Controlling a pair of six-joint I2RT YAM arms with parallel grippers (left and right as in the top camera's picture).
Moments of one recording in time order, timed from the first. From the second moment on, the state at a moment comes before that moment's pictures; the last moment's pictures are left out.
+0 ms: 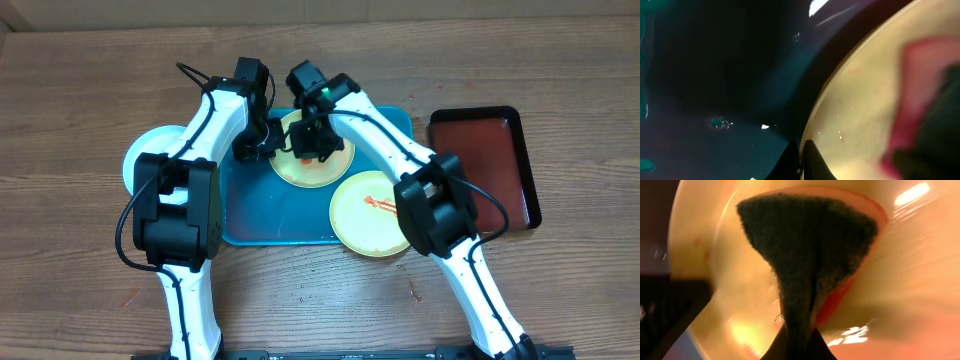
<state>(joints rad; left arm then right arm) -0.17 2.20 1.66 -0.96 0.12 -0.38 0.61 2.54 2.24 -1.10 -0.24 0.42</state>
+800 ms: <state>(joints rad) -0.17 2.20 1.66 -0.96 0.12 -0.38 0.54 2.53 2.24 -1.22 0.00 0.43</state>
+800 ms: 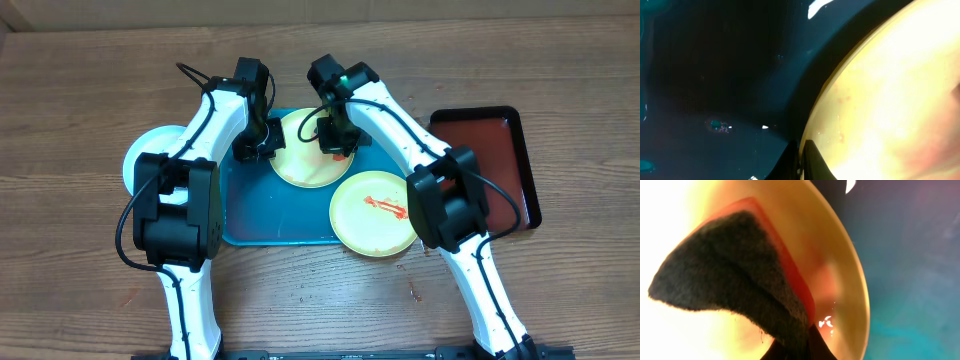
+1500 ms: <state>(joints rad) -0.17 2.20 1.66 -0.97 0.12 -0.38 0.58 2.53 2.25 -1.25 -0.19 0.25</state>
